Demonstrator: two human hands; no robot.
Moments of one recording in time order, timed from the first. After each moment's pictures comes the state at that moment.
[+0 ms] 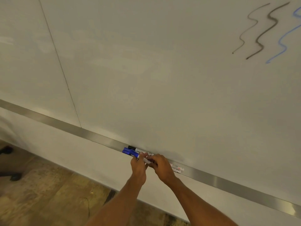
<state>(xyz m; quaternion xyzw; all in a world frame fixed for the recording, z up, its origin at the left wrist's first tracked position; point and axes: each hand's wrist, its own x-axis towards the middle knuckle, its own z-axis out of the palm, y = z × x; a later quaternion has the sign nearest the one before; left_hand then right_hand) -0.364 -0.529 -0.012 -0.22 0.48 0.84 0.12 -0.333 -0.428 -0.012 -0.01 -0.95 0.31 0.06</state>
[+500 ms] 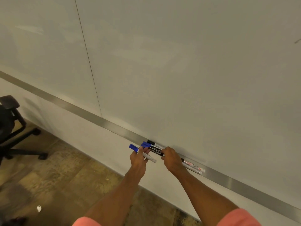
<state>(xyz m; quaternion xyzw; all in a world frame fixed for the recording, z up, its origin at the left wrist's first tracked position) -0.396 -0.600 -0.028 -0.28 0.43 0.85 0.11 -0.387 -0.459 -0.029 -0.04 -0.99 0.15 -0.05</state>
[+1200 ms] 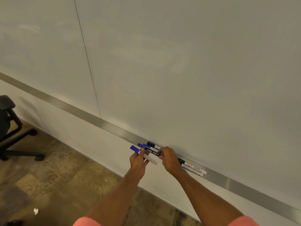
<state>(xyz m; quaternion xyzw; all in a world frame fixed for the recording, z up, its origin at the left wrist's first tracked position) -0.404 -0.604 -0.038 -0.28 0.44 0.84 0.13 -0.396 -0.469 -0.035 -0.06 -0.97 0.24 -0.03</state>
